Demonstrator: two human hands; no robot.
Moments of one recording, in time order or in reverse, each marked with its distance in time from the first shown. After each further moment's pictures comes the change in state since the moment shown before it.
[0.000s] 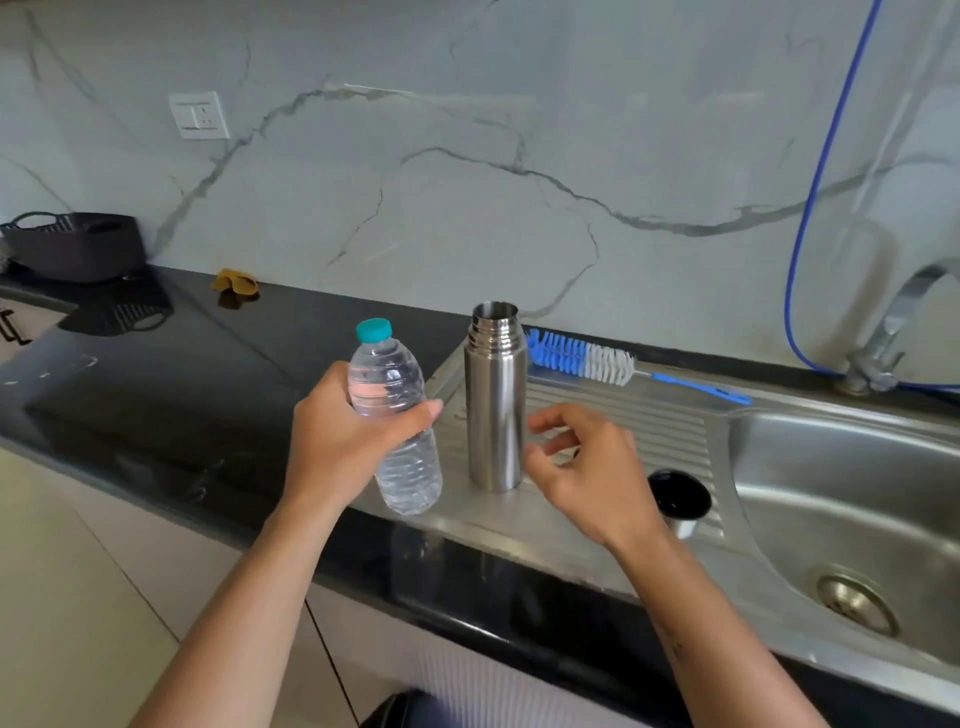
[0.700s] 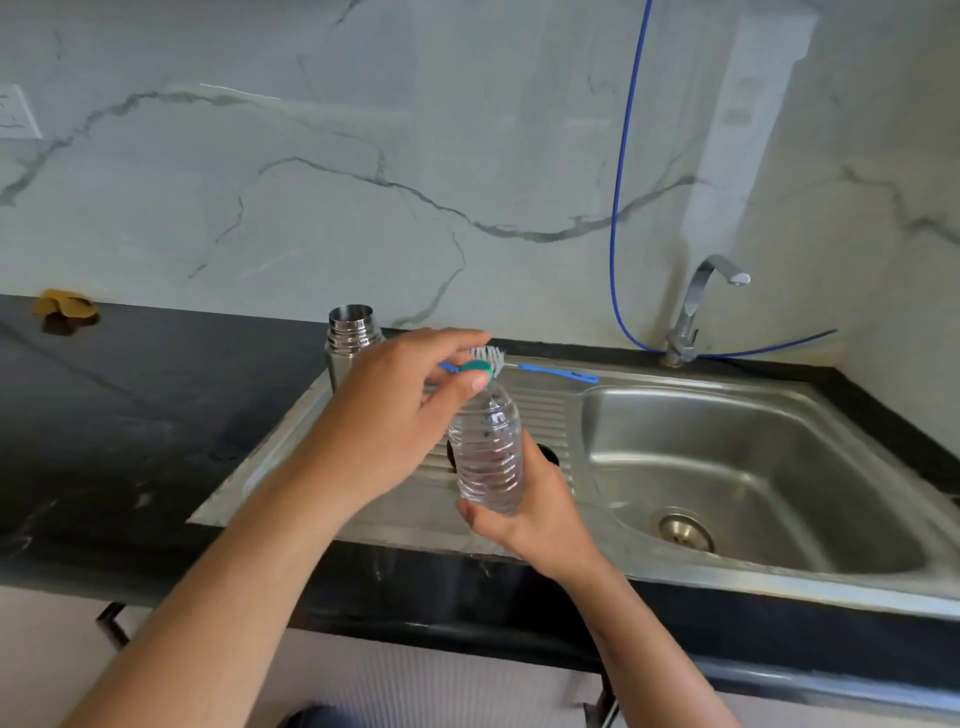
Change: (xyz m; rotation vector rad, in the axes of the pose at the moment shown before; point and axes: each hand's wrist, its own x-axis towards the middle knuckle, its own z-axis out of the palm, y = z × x) left_hand -0.067 0.129 0.062 0.112 -0.479 0.599; right_hand -0.071 0.045 -0.050 0.244 0.025 0.013
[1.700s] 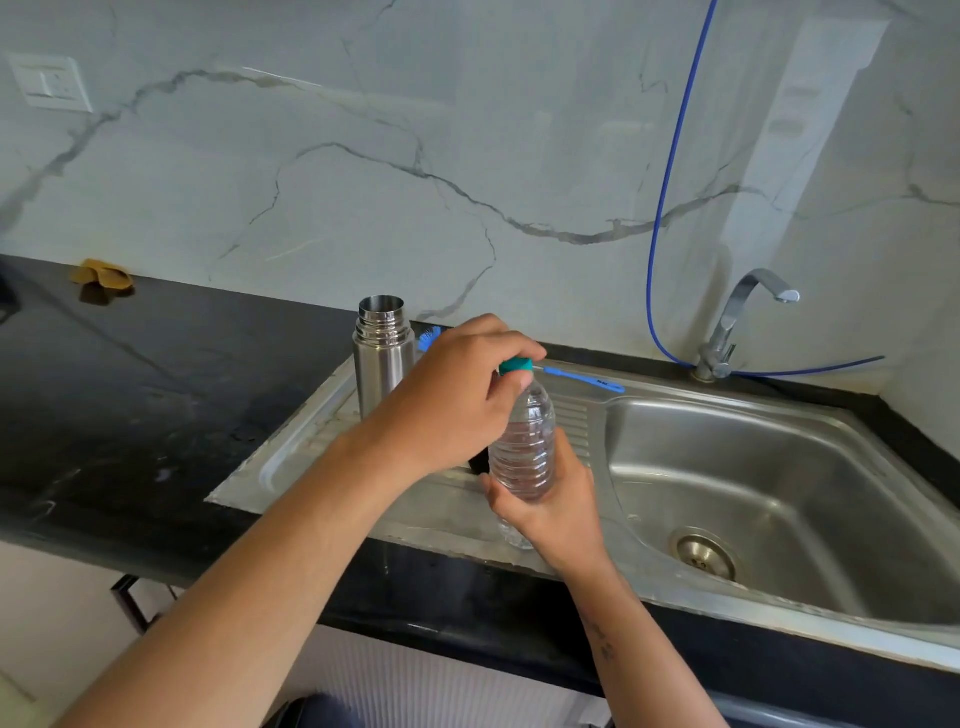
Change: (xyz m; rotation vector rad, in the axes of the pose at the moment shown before) left_hand 0.031 -0.023 0.029 0.058 -0.011 0.116; right_hand 0.020 0.024 0.010 0.036 0.177 -0.050
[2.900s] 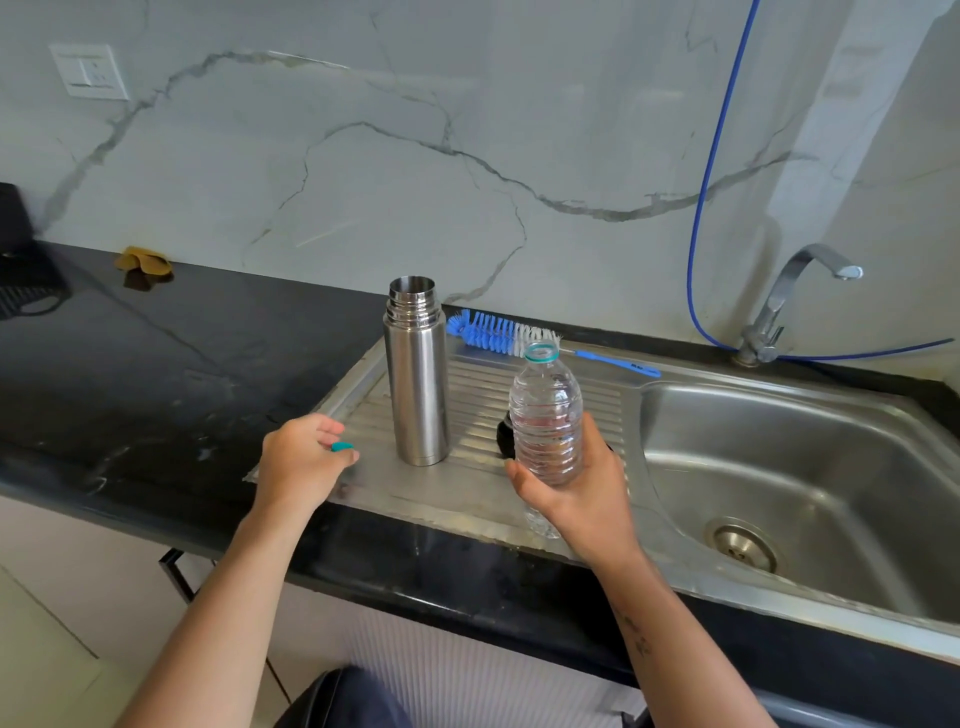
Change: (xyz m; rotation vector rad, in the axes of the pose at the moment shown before) left_hand -0.109 -0.179 0.003 0.114 0.216 -0.942; right_hand -0.002 0.000 0.004 0.000 -0.029 0.043
